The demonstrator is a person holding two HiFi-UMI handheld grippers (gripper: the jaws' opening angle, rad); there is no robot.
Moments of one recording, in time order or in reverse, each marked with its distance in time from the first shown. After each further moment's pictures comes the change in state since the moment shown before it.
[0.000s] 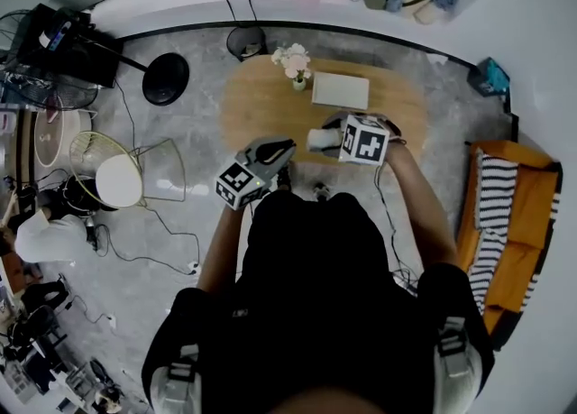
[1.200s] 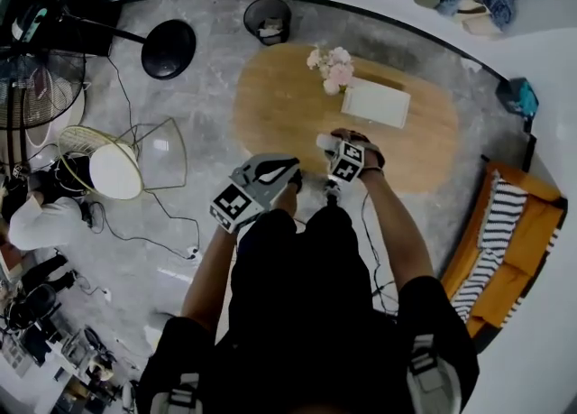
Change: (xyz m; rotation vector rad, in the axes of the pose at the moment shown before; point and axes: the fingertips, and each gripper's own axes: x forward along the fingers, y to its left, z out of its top) left arm -0.028 0.147 -0.048 -0.098 0.031 0.010; right arm 0.283 -0.130 -0.075 0.172 0.175 -0.152
